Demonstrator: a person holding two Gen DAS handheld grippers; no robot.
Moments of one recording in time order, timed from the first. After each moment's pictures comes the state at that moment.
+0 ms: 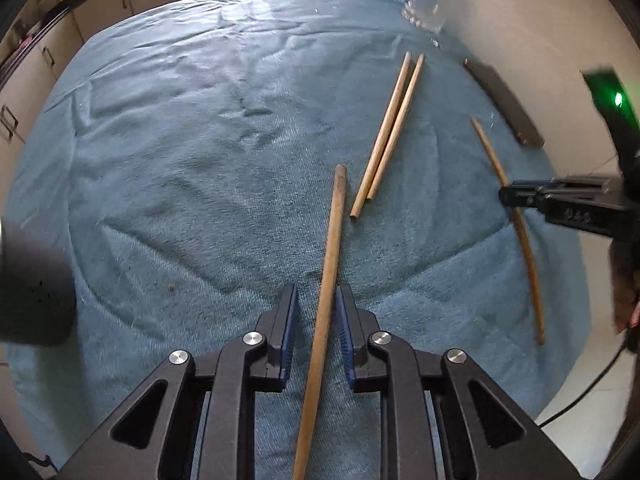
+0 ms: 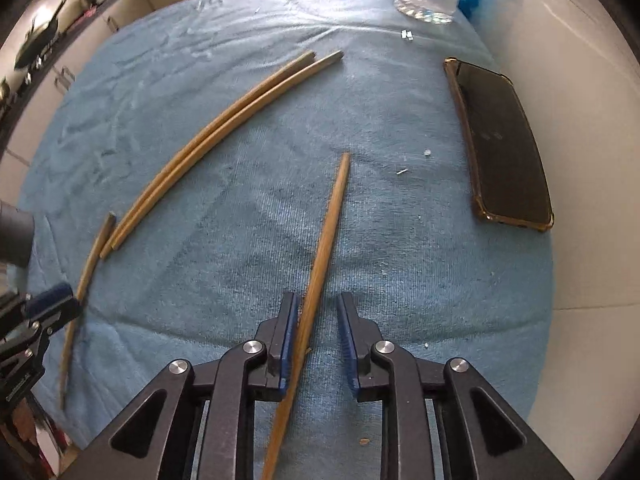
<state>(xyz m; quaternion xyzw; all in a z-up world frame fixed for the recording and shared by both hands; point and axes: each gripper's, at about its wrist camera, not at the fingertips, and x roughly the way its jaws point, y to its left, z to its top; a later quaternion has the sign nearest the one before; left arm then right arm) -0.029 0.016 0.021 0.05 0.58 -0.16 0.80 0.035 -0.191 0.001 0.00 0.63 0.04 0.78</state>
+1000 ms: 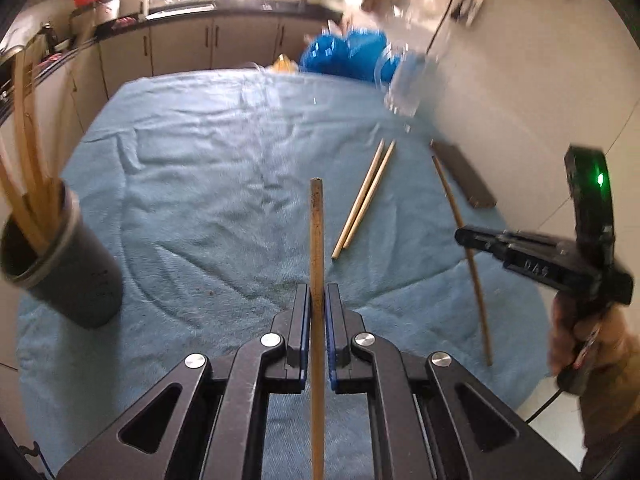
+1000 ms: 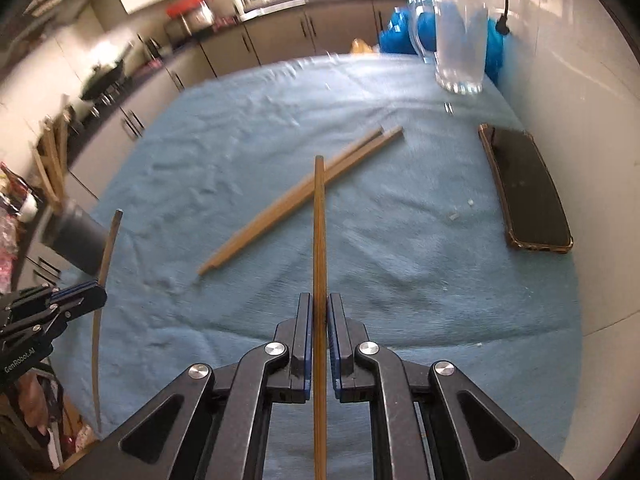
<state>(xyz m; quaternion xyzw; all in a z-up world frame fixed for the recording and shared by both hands) -0.086 0.056 0.090 -0.03 0.45 -0.18 0.87 -0.012 -0.166 0.040 0.06 0.47 0.13 0.87</state>
